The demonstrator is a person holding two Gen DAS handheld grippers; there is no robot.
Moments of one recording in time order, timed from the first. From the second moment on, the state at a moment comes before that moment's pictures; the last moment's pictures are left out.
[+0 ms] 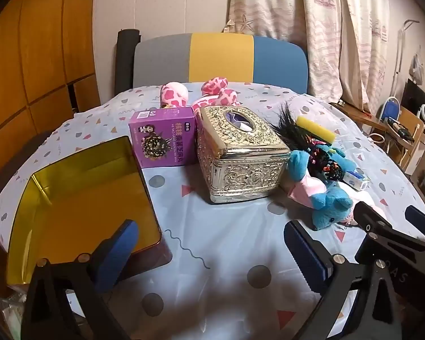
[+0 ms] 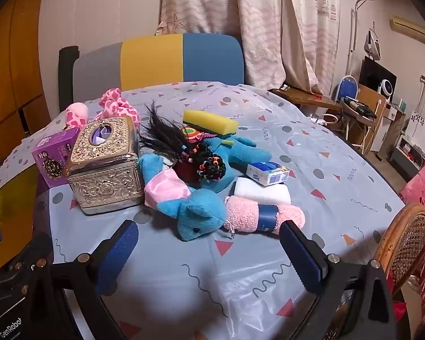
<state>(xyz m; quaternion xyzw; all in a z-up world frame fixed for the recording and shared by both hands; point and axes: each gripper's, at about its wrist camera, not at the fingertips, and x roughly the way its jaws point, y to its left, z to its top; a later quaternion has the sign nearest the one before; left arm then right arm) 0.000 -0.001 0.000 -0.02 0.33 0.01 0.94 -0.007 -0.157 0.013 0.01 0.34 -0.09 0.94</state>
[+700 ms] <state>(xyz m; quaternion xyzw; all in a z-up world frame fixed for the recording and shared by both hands) -0.007 0.005 -0.001 -0.02 0.34 0.03 0.94 -0.009 -0.150 0.014 0.01 0.34 -0.07 0.94</state>
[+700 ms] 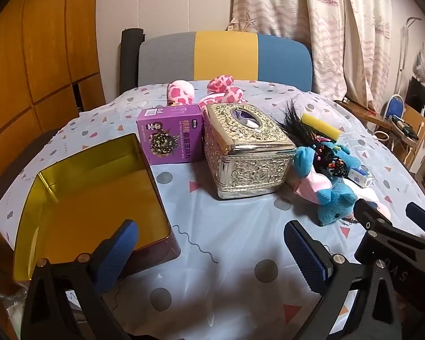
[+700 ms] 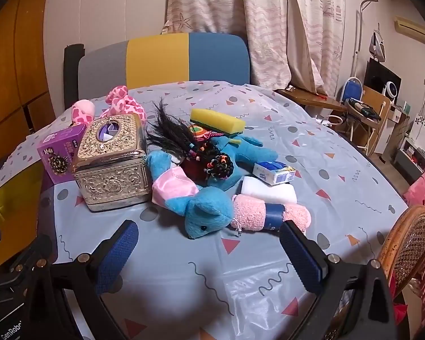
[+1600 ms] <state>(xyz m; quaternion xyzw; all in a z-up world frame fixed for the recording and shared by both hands) -0.007 0.006 -0.003 -0.02 0.35 0.03 0.94 -0.007 -0.148 0.013 0.01 0.34 -0.06 0.94</state>
